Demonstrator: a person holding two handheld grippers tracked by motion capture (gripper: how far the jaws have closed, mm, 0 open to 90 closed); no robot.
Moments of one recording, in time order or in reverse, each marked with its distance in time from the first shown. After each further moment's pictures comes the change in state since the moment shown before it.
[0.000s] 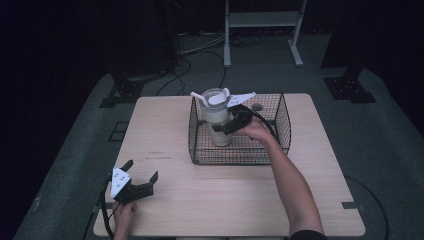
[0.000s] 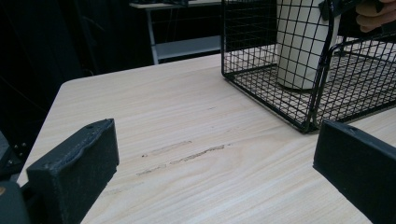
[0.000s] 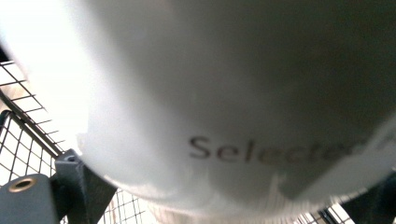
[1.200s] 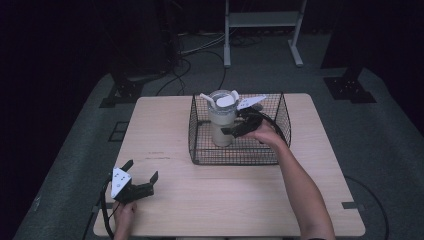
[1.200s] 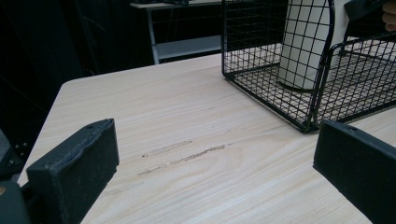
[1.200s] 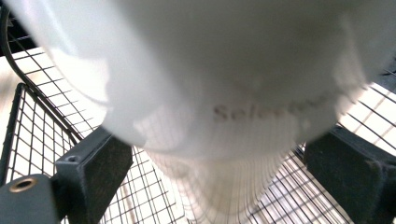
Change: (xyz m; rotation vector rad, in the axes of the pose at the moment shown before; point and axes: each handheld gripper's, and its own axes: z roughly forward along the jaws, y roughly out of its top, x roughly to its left) left arm 0.000 0.000 0.000 0.000 0.001 0.003; right arm 0.001 -0.017 -0.029 0.027 -0.041 0.045
